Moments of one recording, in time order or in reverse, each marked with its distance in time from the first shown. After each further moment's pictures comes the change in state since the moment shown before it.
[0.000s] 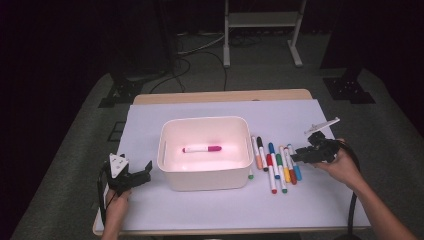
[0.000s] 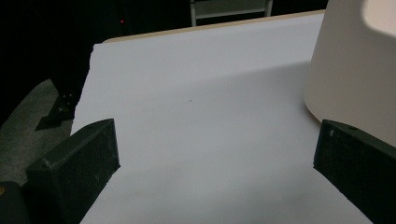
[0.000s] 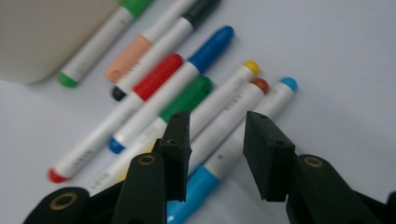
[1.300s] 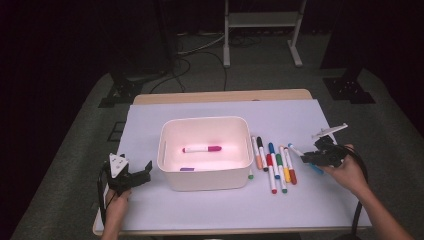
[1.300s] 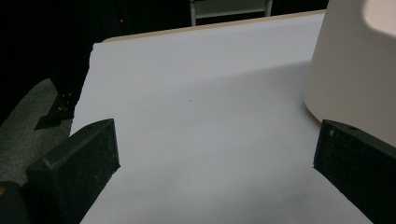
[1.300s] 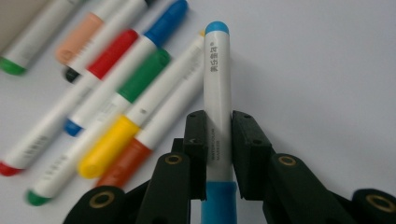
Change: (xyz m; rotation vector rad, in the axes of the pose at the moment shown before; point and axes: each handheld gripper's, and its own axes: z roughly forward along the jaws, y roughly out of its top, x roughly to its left) left arm 0.001 0.000 0.000 0.003 -0.003 -0.002; right arm -0.001 -0.017 -0.010 0.002 -0.113 0.060
